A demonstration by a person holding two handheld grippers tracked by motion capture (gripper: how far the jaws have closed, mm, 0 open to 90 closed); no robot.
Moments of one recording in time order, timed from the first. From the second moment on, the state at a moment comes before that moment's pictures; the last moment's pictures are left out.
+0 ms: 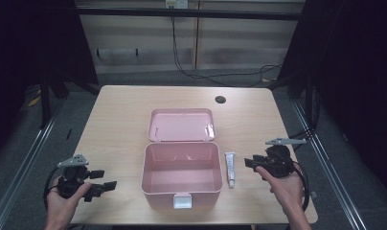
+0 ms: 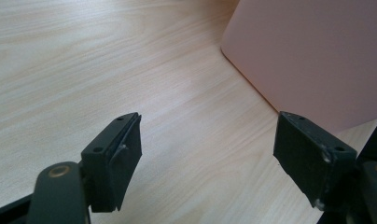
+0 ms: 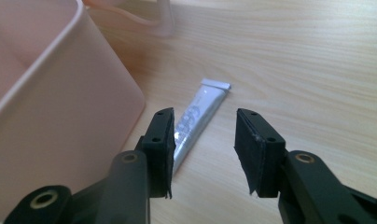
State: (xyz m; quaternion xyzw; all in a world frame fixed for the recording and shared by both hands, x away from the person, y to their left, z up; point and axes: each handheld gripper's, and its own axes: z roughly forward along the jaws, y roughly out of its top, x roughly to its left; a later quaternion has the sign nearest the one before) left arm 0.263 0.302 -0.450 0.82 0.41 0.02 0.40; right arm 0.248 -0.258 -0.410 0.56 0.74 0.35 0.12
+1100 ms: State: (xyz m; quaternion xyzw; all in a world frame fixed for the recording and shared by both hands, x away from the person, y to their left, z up) left arm 0.263 0.302 -0.451 0.82 0.41 0.02 0.40; right arm 0.305 -0.213 -0.435 0.58 0.79 0.19 -0.03
